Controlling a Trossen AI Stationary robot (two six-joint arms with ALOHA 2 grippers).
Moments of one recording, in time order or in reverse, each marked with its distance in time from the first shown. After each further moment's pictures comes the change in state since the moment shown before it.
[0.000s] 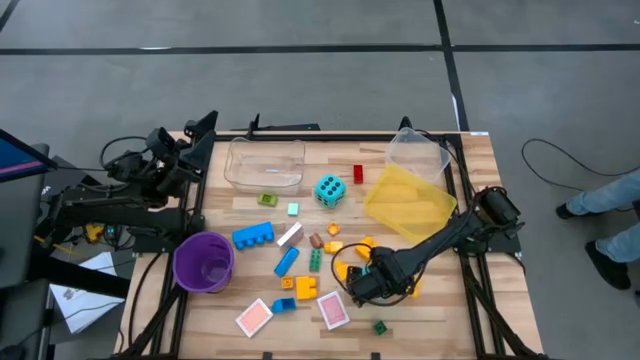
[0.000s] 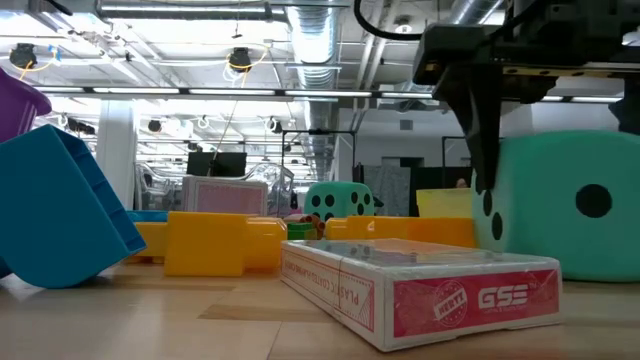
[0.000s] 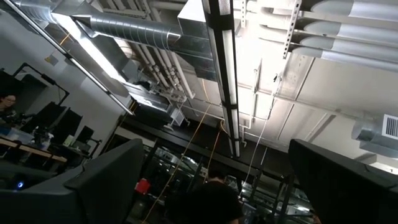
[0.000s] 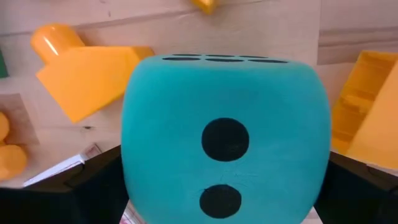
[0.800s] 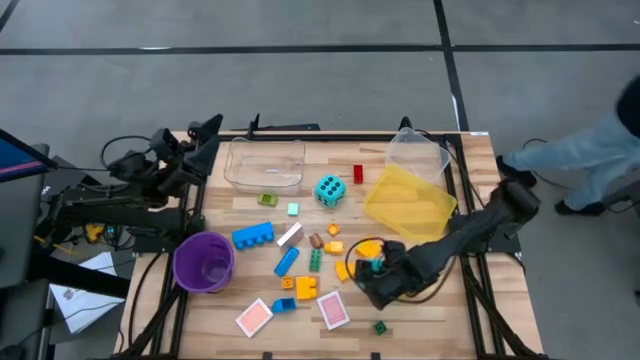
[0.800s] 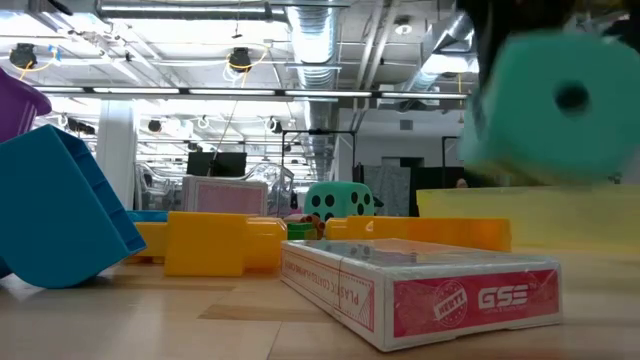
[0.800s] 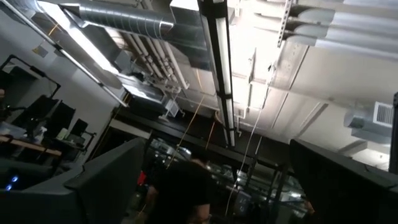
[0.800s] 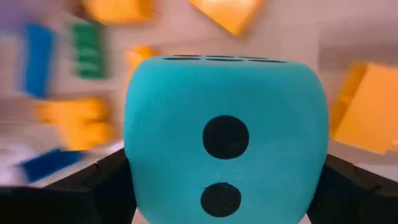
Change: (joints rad) left arm 0.000 0.003 0.000 -0.049 0.041 -0.007; right arm 0.065 -0.192 -0.001 -0.049 0.193 0.063
